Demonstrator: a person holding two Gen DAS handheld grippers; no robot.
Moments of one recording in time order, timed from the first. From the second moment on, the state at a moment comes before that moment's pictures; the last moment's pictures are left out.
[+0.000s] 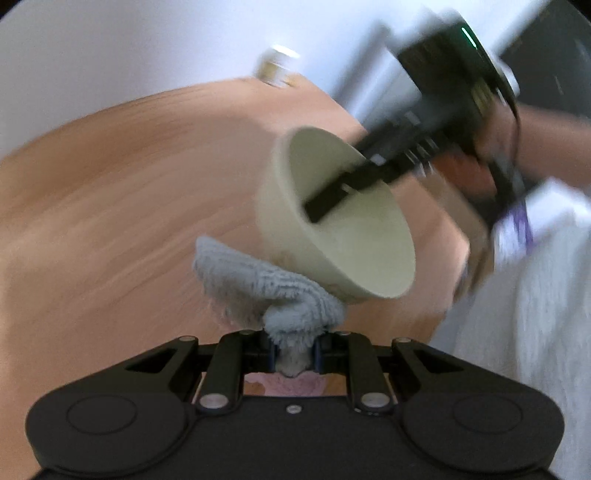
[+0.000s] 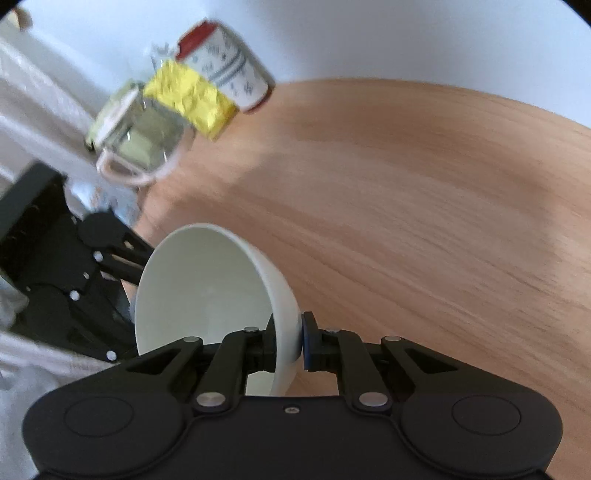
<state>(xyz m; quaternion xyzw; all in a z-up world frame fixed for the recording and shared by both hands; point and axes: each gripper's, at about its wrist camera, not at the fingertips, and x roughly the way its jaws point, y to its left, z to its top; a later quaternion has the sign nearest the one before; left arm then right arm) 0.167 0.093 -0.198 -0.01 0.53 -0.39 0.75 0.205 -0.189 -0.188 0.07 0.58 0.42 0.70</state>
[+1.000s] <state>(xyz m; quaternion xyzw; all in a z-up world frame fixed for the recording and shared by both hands) 0.205 0.078 -0.226 -0.43 0.46 -0.22 0.75 0.174 -0.194 -0.207 0.20 0.59 0.34 0.70</state>
